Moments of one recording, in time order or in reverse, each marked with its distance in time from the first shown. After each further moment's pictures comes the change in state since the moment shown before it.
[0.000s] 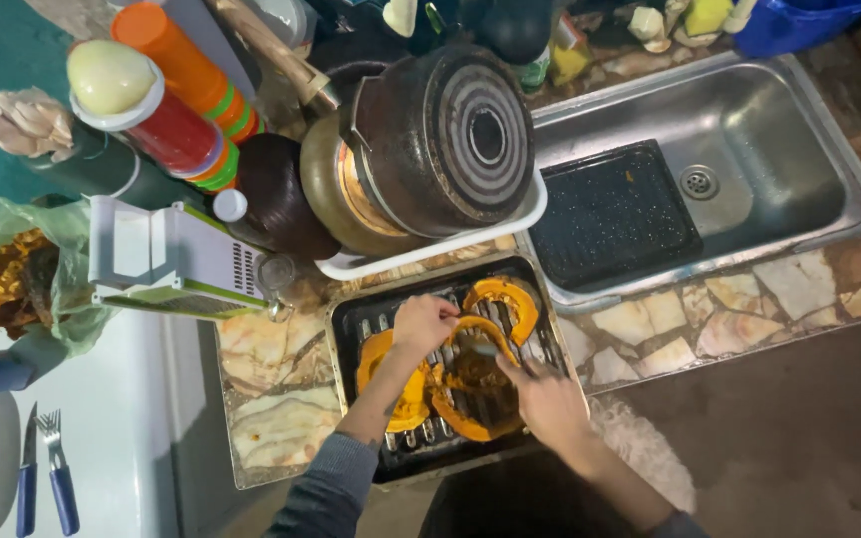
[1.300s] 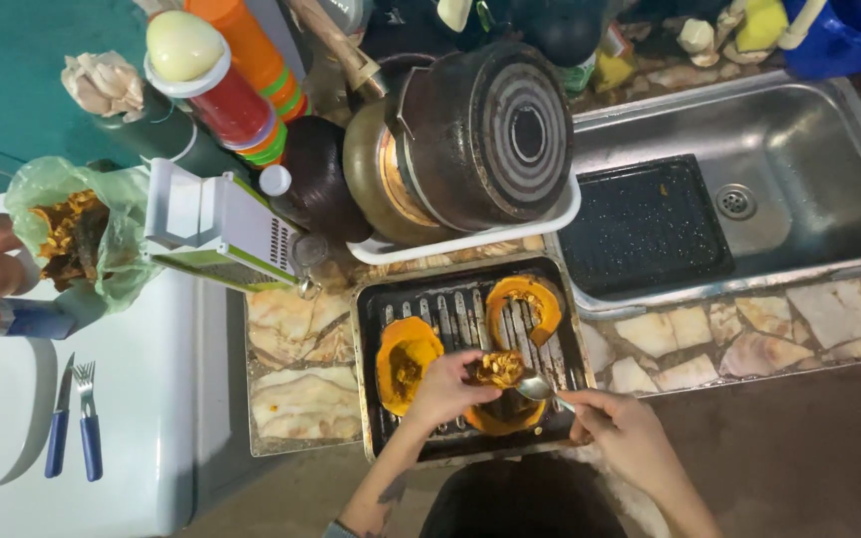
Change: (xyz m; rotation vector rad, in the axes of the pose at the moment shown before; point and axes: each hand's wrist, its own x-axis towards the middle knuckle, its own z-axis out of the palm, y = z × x) left_hand -0.123 0.017 0.009 -0.730 -0.172 -0.039; right_hand -0.056 0.029 -0.069 0.863 -0.163 0.367
